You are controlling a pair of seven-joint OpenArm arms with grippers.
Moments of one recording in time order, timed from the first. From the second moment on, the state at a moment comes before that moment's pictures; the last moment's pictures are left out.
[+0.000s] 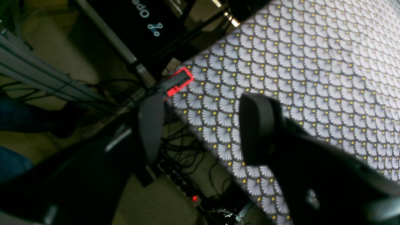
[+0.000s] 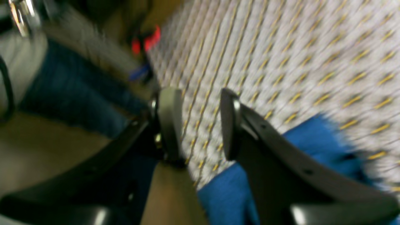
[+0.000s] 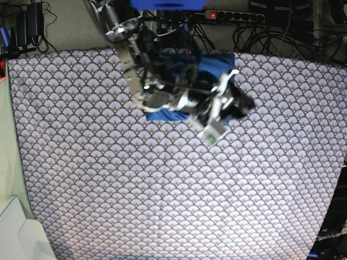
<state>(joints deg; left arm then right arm) 24.0 -22.0 -66.9 106.7 -44.0 -0.4 61.2 0.0 -8.5 -21.7 95.5 32.4 29.8 -49.2</state>
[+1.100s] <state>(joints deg) 23.9 -21.9 -66.8 106.6 -44.2 -0.4 60.9 -14.0 -3.8 -9.2 100.0 31.7 25.9 -49.5</state>
